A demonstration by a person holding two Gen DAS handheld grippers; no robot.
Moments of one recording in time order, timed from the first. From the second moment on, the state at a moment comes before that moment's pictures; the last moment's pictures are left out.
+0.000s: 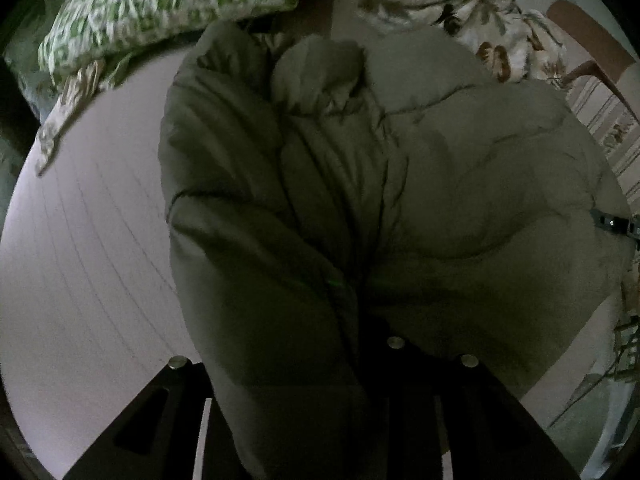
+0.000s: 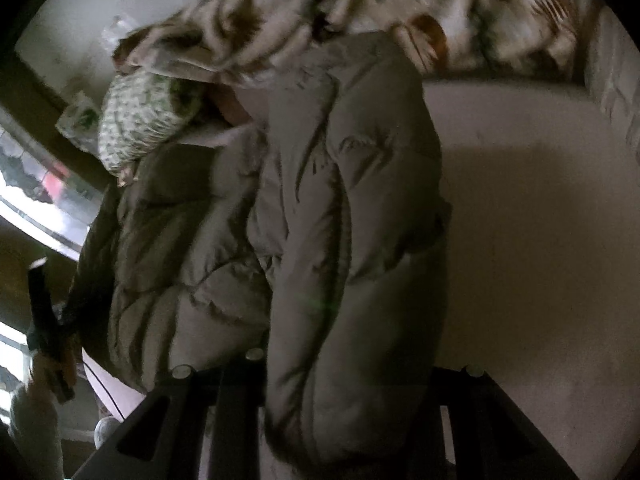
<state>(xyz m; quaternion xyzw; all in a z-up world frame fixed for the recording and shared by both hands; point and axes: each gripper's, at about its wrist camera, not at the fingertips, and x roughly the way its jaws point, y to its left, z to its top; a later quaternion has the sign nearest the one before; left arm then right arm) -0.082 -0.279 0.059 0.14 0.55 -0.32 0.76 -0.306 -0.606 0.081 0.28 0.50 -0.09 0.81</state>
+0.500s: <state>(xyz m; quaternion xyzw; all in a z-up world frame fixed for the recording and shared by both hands) -0.094 -0.270 0.051 0.12 0.52 -0.30 0.79 -0.315 -0.617 0.040 0.31 0.50 -0.11 0.80</state>
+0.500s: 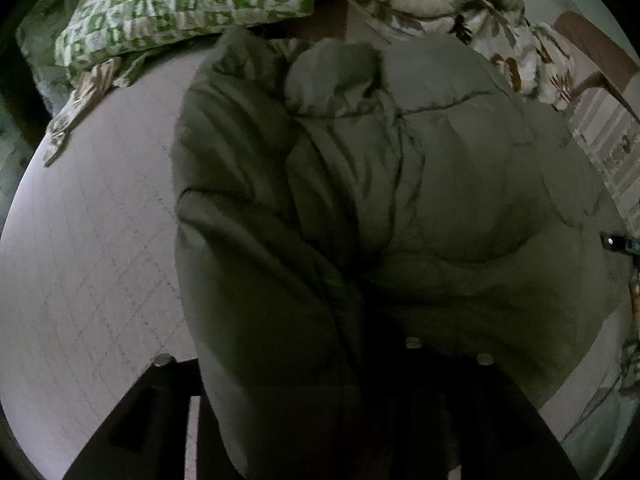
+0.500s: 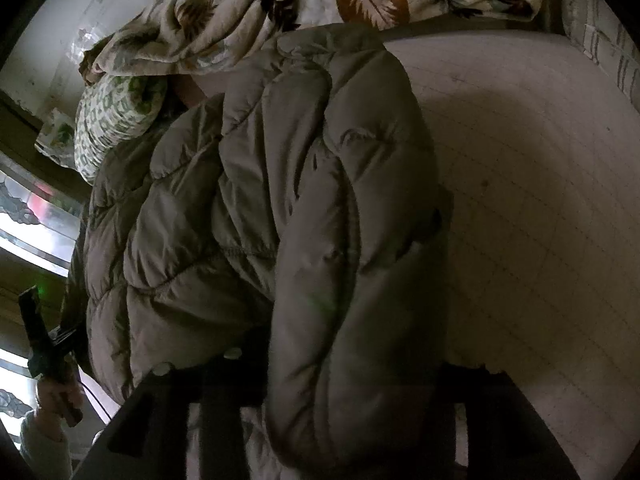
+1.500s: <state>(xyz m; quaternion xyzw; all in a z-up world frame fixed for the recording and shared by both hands) -0.191 -0.234 0.082 0.16 0.44 -0.24 0.85 -0.391 -0.544 0.096 0.26 0.45 -0.14 0.84</state>
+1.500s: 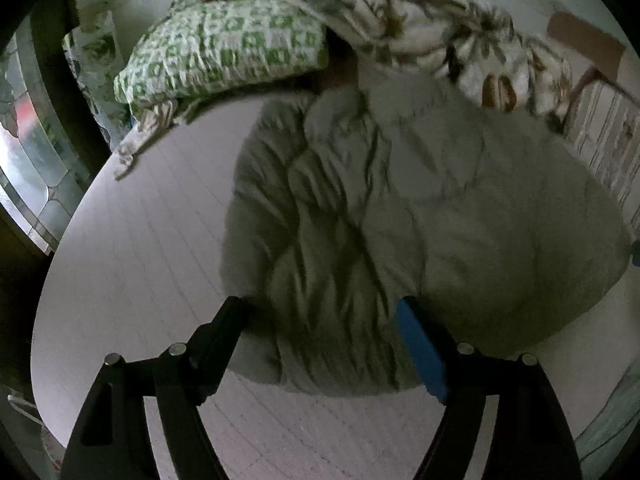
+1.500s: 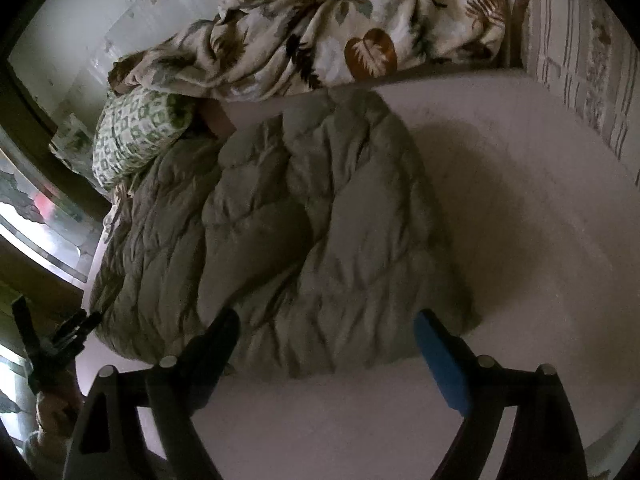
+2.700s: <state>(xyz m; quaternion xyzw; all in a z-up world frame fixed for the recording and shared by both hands) -0.270 -0.182 0.068 0.14 0.44 -0.21 0.87 -0.467 -0.475 0.070 0.19 0.46 -0.18 0.85</state>
